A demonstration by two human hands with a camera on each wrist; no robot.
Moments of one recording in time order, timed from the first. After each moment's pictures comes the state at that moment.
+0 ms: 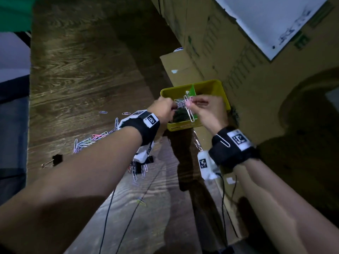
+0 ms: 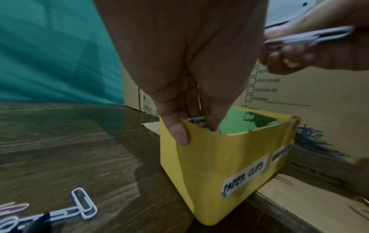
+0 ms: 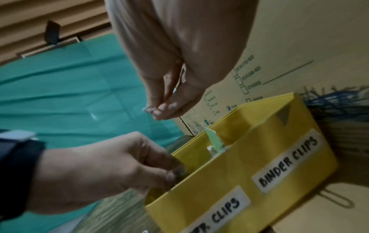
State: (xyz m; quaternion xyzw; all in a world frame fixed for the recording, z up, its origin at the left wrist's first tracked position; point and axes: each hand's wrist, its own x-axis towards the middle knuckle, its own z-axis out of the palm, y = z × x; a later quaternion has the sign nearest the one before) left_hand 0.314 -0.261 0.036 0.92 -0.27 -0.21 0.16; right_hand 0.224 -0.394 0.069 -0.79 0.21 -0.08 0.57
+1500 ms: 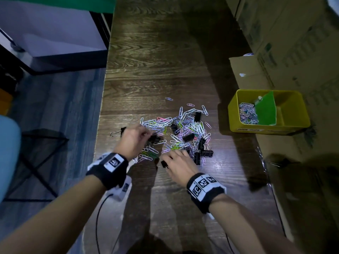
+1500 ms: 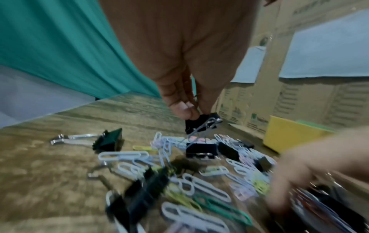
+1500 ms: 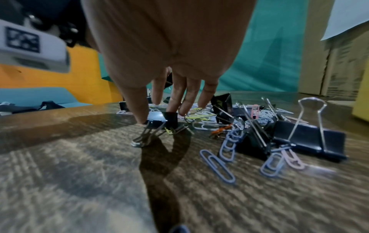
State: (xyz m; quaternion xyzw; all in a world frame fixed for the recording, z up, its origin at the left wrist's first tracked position) left_hand 0.217 0.051 -0.008 0.95 -0.10 -0.05 0.29; right_hand 0.151 -0.139 -0.031 -0.94 -0.26 0.18 0.12
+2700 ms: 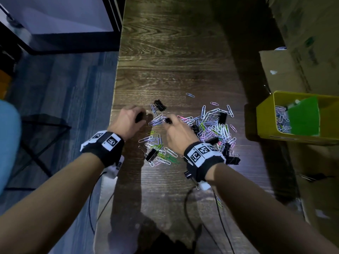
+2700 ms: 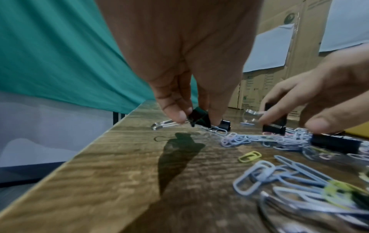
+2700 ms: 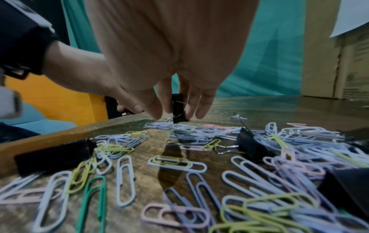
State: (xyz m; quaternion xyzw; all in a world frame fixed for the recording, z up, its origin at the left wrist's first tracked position) left_hand 0.288 0.134 -0.040 0.97 -0.09 -0.09 0.23; right_hand 0.257 -0.065 -0.024 -0.95 -0.23 0.17 0.14
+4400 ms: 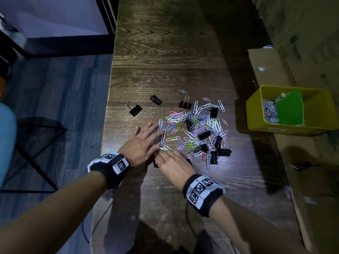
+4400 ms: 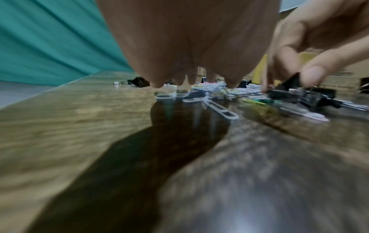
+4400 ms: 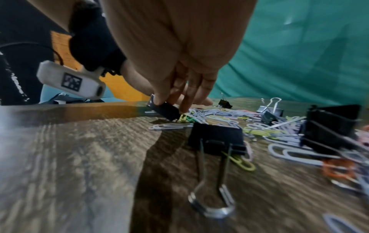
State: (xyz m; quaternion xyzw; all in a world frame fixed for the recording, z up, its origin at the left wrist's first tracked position) left_hand 0.210 0.097 -0.077 0.94 -0.25 -0.18 0.15; right_hand 0.152 -0.074 -0.043 -0.93 -0.35 0.03 0.07
